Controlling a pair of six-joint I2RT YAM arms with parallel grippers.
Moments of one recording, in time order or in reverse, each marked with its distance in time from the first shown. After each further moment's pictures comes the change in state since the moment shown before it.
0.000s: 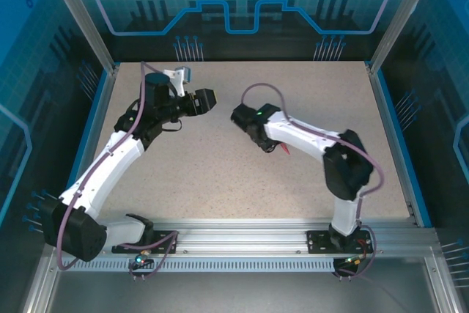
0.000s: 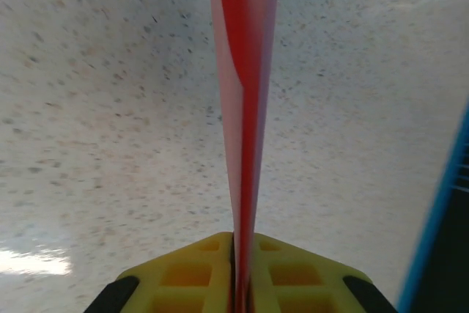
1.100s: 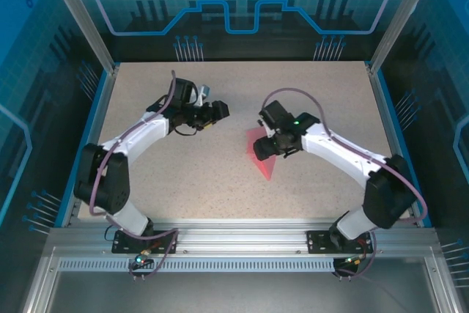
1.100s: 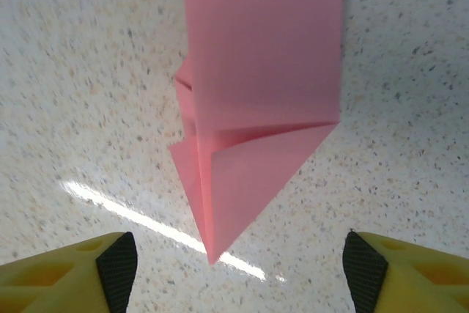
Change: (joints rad) left arm 0.007 0.401 0.004 0.031 0.252 -0.155; right arm -0.148 -0.435 -0.366 0.362 -0.640 -0.027
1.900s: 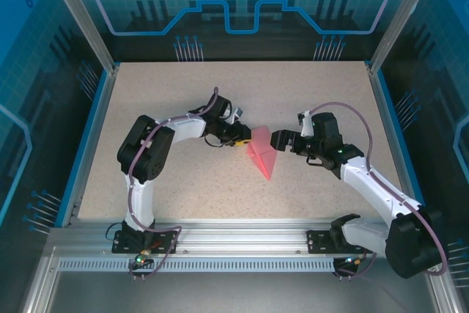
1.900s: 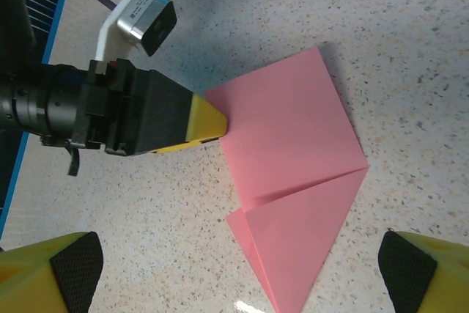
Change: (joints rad) left arm -0.159 0.380 0.109 0.122 0.104 -0.024; right arm -0.310 -0.356 -0.468 0.564 -0.401 0.254
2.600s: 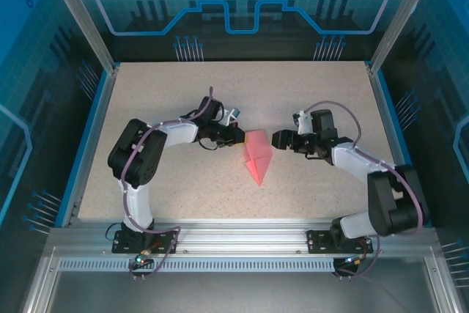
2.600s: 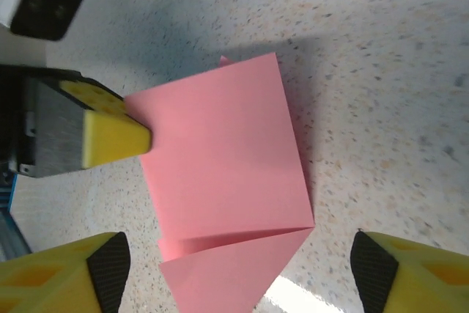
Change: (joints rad) left arm 0.049 -0.106 -0.158 0.146 0.119 0.101; right arm -0.111 0.337 0.029 0.169 -0.243 -0.131
